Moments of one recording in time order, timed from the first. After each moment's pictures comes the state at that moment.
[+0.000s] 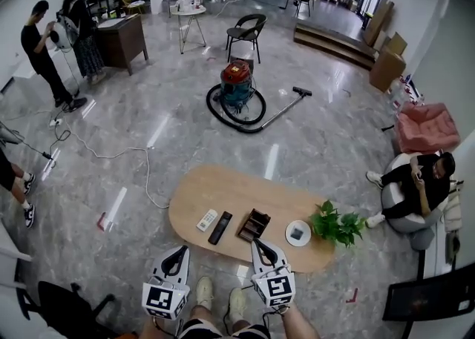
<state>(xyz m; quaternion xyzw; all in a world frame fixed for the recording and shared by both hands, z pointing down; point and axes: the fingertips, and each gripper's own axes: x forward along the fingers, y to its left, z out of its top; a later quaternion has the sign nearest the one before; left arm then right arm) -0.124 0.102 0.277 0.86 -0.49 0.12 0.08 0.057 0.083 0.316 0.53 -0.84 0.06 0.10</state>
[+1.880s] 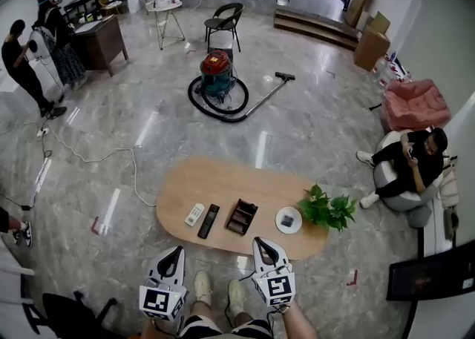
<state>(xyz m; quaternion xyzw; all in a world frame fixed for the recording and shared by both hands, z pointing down) -0.084 0.112 0.285 0.88 -0.46 0.12 0.08 0.112 0.108 0.331 0.57 -0.81 0.06 0.10</state>
